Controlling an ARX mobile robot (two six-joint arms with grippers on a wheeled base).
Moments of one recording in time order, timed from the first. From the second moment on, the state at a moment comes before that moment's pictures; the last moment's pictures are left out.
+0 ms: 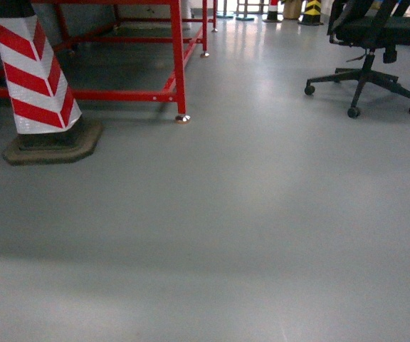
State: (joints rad) left arm 0.00 0.01 0.01 -0.01 0.00 0.00; right arm 0.00 0.00 0.01 0.00 0.00 0.00
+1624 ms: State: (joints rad) left arm 0.00 0.01 0.01 -0.01 0.00 0.00; right arm 0.00 0.00 0.01 -0.01 0.00 0.00
